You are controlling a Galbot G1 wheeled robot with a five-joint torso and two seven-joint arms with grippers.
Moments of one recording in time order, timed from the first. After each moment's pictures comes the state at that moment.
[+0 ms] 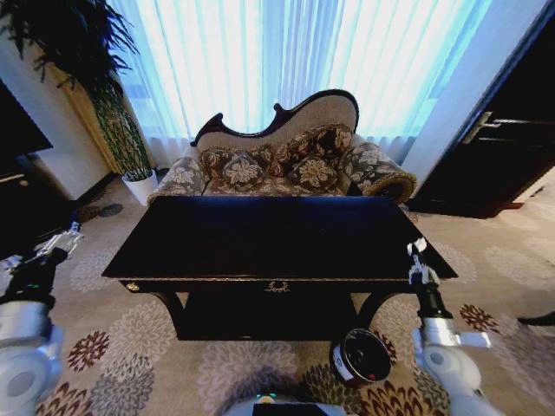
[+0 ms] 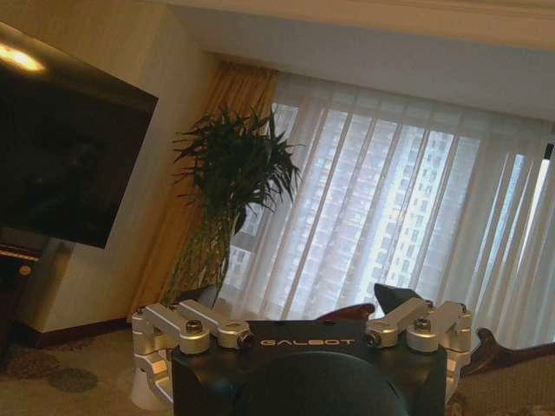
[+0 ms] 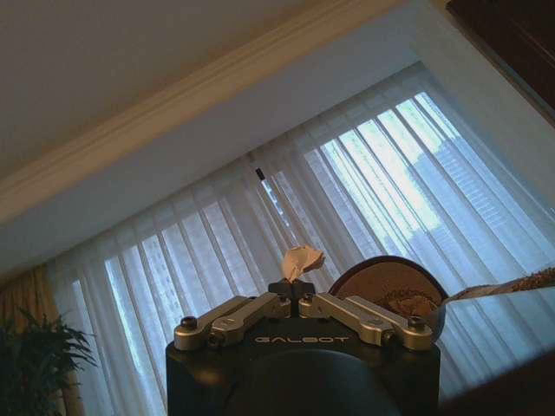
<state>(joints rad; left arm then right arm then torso) 1.50 -1.30 -1.24 -2.42 -0.93 0.31 -0.19 -1.56 1.11 0.83 1.72 1.25 0.51 -0.60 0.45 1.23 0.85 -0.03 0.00</state>
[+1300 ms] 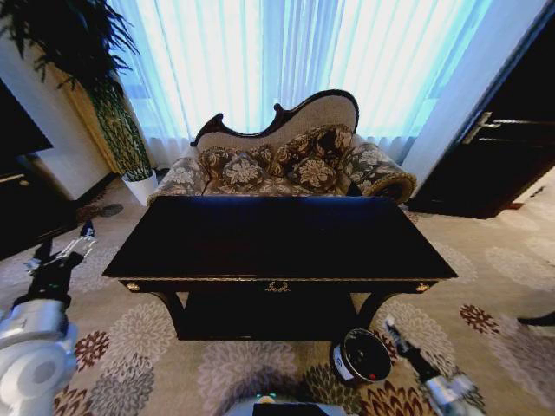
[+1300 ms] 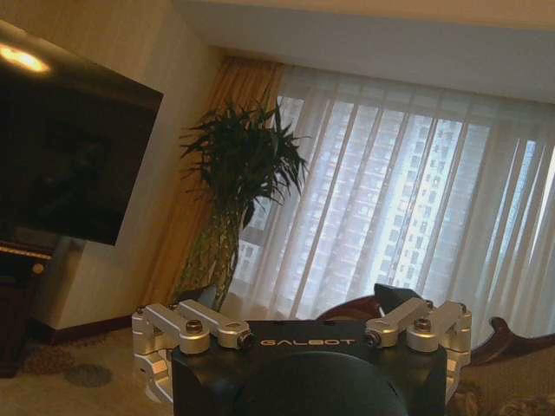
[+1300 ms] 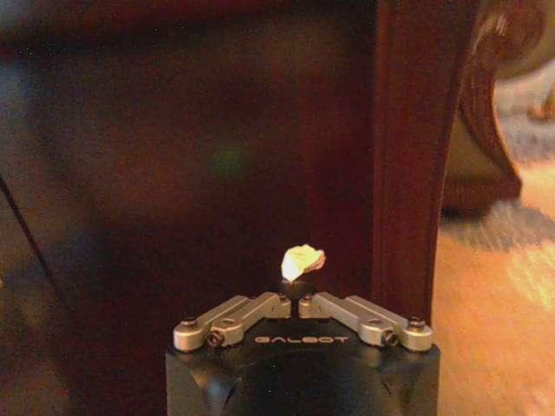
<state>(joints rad) 1.51 -1.29 -1.24 -2.39 -0.90 0.29 -0.19 -1.28 1.05 0.62 0.73 0.61 0.55 -0.72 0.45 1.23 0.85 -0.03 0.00</state>
